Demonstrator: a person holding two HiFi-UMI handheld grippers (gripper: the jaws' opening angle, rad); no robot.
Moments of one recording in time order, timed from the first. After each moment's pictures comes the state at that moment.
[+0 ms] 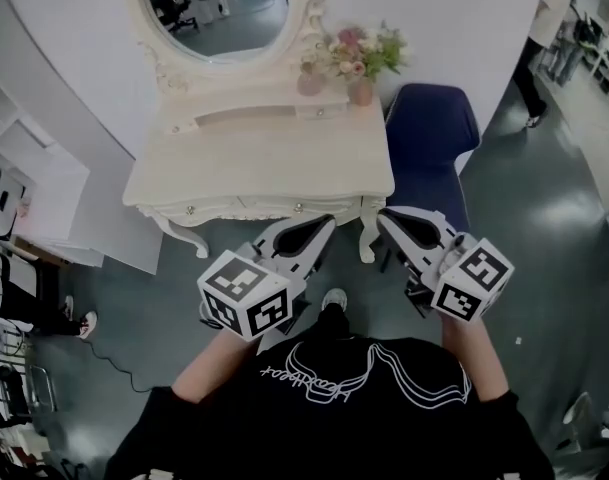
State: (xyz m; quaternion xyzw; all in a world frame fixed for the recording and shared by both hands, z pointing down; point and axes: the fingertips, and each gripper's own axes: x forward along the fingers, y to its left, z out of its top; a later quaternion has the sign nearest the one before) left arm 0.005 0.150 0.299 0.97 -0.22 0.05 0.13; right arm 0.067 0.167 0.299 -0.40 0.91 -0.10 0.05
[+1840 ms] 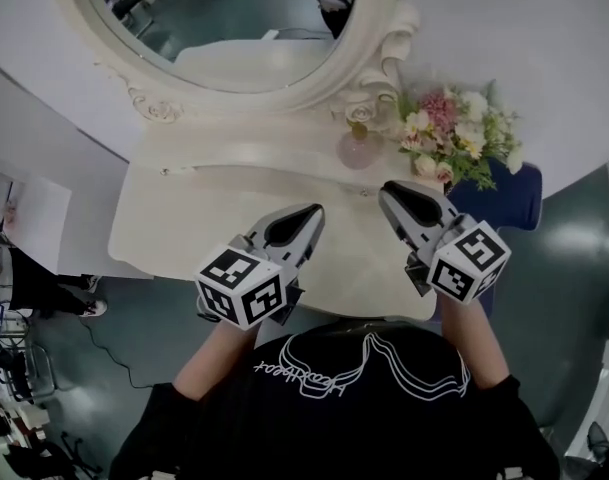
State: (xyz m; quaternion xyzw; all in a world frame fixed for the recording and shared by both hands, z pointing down) left arm -0.009 -0.262 0.364 0.92 -0.32 0.07 0.22; right arm 0.082 -0.273 0.357 -0.37 0.92 -0.15 0.00
